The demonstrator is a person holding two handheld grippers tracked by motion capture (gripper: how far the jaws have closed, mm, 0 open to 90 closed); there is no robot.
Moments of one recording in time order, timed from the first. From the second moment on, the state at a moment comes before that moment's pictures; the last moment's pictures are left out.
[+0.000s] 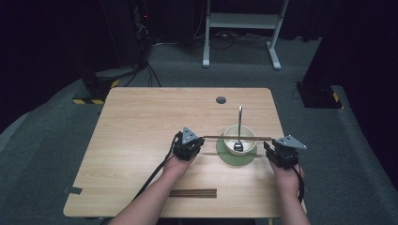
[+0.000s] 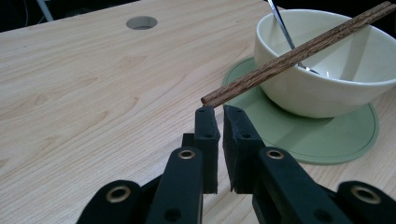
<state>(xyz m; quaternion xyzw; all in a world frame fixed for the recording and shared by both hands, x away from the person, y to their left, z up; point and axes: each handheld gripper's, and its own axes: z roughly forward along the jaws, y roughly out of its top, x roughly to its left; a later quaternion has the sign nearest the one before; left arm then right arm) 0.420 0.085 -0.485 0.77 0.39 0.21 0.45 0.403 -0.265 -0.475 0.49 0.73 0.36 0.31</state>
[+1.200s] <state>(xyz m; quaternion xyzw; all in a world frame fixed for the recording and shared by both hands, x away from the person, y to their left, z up) 0.420 0.085 -0.486 0.77 0.41 0.20 0.45 0.406 -0.268 -0.478 0.49 0.73 0.36 0.30</state>
